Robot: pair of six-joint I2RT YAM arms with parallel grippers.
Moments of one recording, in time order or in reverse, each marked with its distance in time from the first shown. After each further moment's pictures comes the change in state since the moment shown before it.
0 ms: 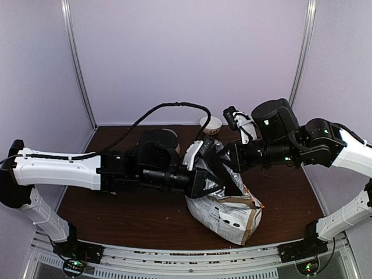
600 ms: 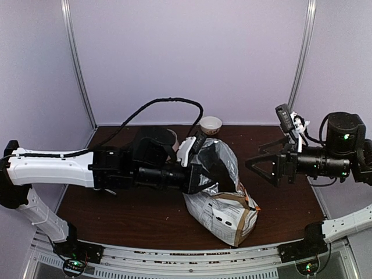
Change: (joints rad) left arm -0.003 -0.038 0.026 -0.119 -0.137 -0.050; right arm 0.076 -0.406 -0.207 0.097 -0.016 -0.150
